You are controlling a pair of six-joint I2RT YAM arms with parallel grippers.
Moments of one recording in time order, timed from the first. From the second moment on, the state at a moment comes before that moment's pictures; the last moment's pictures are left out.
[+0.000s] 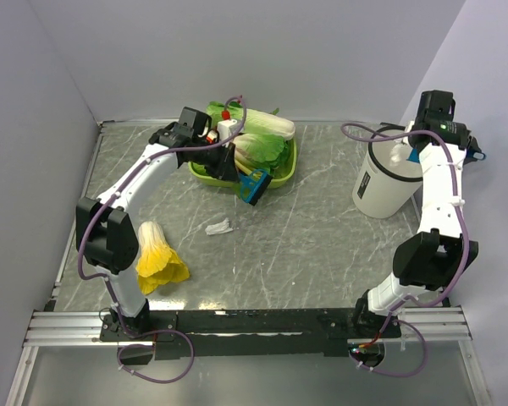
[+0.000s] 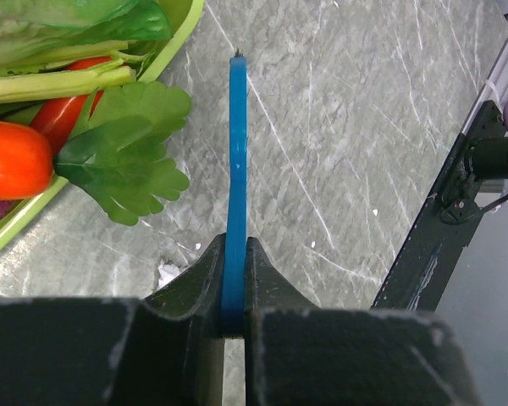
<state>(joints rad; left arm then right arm) -0.40 1.79 1.67 -0.75 0.69 0.09 -0.22 1.60 1.79 -1.05 0.80 -1.42</state>
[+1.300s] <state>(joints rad) -0.03 1.54 1.73 -0.82 0.09 0.14 0.40 1.45 1.65 -1.16 -0.17 -0.60</state>
